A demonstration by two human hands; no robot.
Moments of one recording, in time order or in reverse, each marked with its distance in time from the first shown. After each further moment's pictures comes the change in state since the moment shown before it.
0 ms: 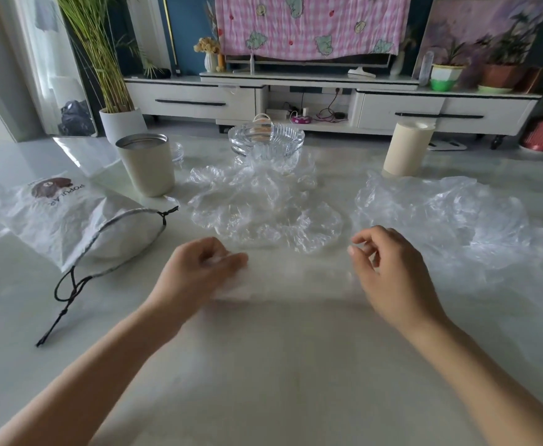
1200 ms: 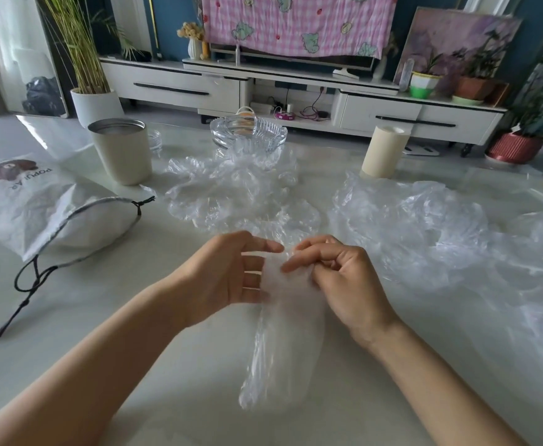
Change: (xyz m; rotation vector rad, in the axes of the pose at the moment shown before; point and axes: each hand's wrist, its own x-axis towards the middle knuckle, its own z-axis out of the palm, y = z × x) left_hand 0.005 0.026 0.038 -0.503 -0.516 -0.433; right_hand -0.011 -0.044 -0.009 0.721 -0.330 0.180
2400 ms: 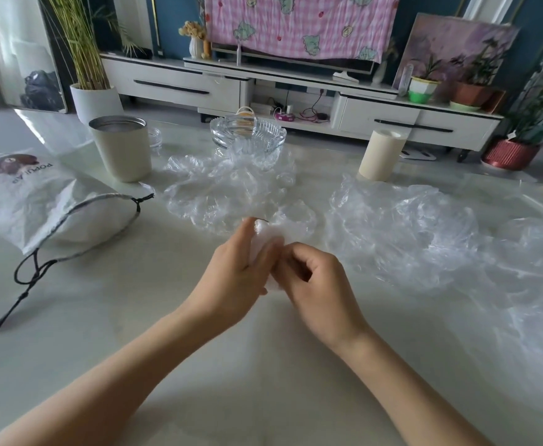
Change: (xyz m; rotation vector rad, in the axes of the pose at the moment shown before) left_hand 0.000 -0.023 0.016 0.616 0.357 0.634; right_hand -0.006 0.006 0.018 -0.143 -0.012 -0.083
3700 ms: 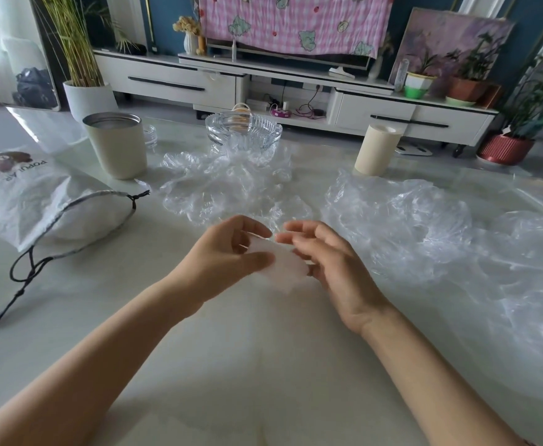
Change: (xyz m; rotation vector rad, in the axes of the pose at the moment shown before) left_hand 0.009 0.002 -0.018 -0.136 -0.152 -0.227; right_hand 0.010 0.000 -0.026 0.324 -0.079 0.263
